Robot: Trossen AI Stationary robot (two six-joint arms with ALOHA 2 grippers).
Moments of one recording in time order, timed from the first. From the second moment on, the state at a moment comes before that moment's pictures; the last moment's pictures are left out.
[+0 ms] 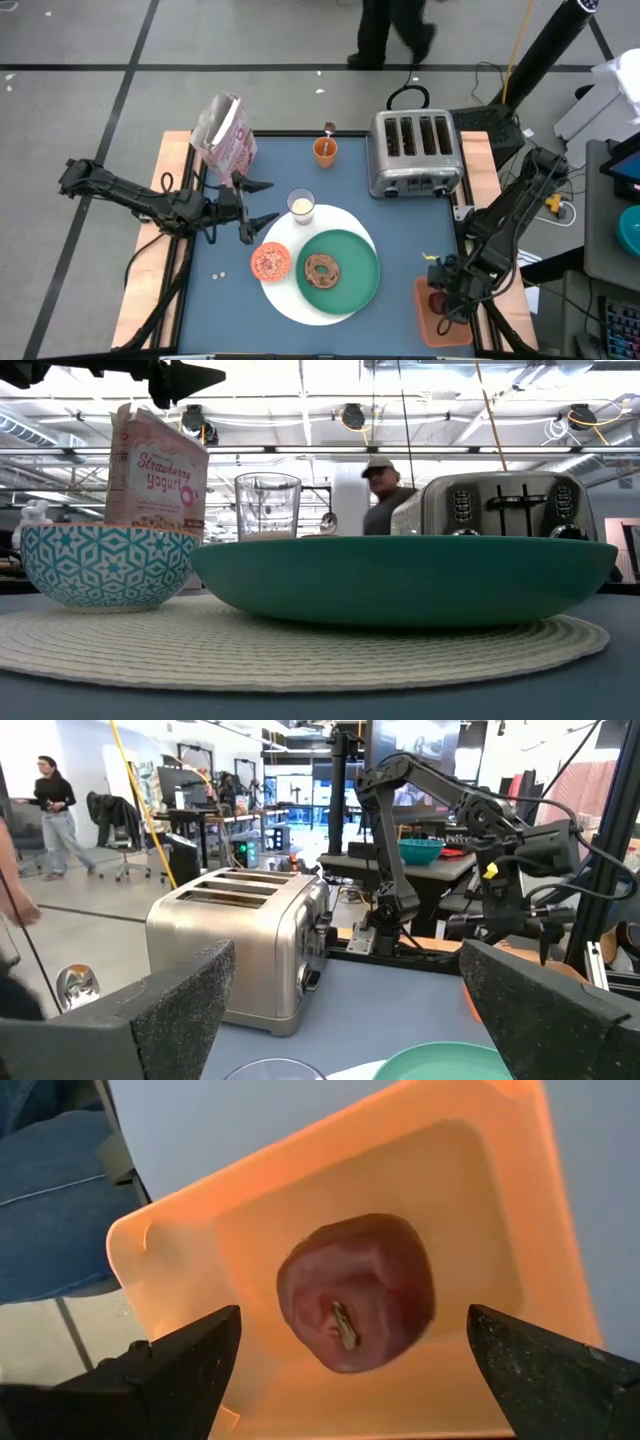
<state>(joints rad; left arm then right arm) -0.26 0.87 0.45 0.53 -0.47 0.02 0.97 1.16 0.75 -0.80 -0.10 1.29</state>
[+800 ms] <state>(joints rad) -0.26 0.87 0.45 0.53 -0.47 0.02 0.96 1.16 0.64 -0.67 -0.19 1.30</state>
